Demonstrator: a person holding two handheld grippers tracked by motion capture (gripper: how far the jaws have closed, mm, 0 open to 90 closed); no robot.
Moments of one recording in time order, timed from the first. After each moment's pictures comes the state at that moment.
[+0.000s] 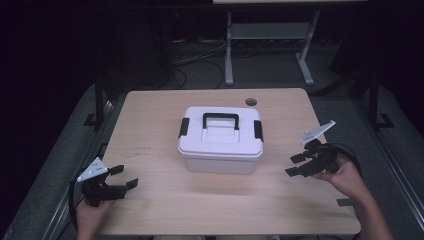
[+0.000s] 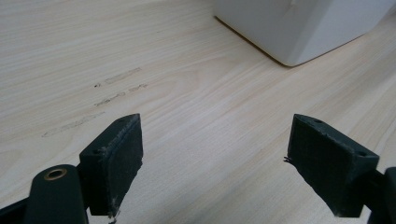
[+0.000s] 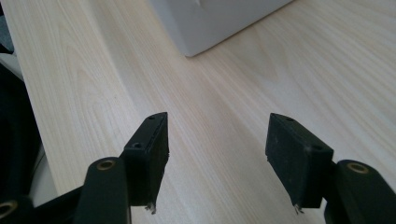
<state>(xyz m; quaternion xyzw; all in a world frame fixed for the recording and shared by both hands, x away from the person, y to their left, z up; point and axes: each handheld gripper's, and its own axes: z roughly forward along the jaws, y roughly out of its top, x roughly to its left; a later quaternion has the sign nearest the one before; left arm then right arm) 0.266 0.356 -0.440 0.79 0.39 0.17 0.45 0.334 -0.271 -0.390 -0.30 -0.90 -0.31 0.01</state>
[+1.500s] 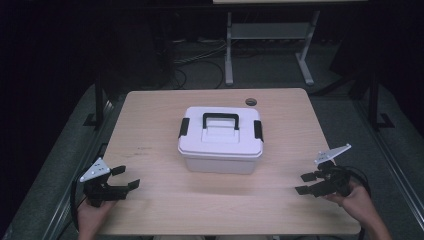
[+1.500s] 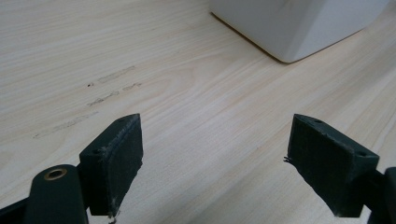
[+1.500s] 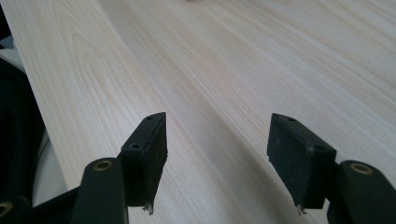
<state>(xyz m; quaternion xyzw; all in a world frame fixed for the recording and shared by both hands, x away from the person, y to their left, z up) 0.266 0.351 -0.441 0.79 0.39 0.17 0.44 0.292 -0.305 -0.432 -0.35 -0.88 -0.33 0.03</state>
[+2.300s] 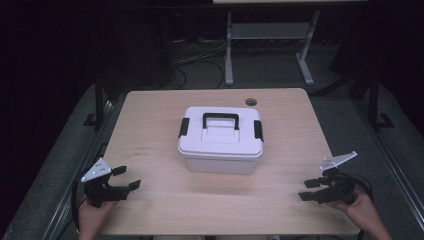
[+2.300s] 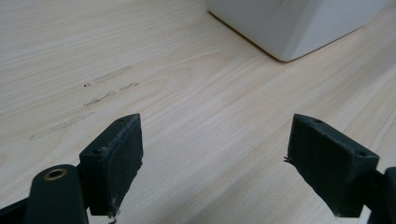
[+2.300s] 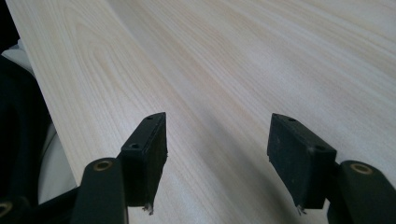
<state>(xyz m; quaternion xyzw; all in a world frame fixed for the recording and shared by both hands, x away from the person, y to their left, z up) 0.265 0.349 -0.441 0.79 0.38 0.17 0.44 0.276 -0.315 -0.443 -0.37 -0.86 -0.34 0.04</state>
